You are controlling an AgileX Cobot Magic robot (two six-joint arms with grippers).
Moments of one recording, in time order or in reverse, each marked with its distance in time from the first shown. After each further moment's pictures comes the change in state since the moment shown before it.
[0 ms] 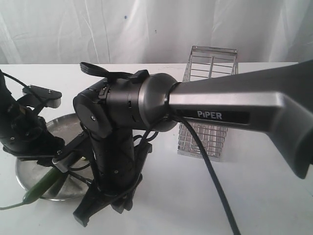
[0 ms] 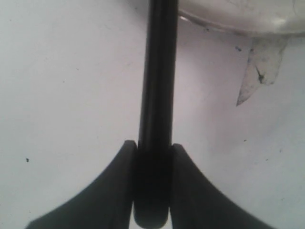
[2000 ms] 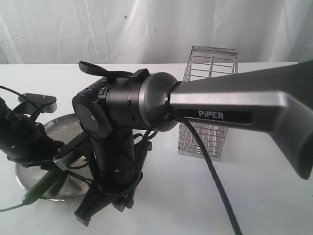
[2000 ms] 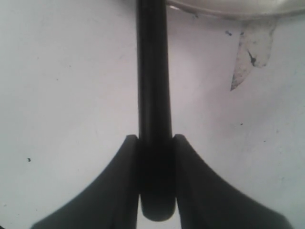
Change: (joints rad) left arm 0.051 0.027 0.086 -0.182 -0.153 0.141; right arm 0.002 -0.007 0.000 -0.025 0.003 0.004
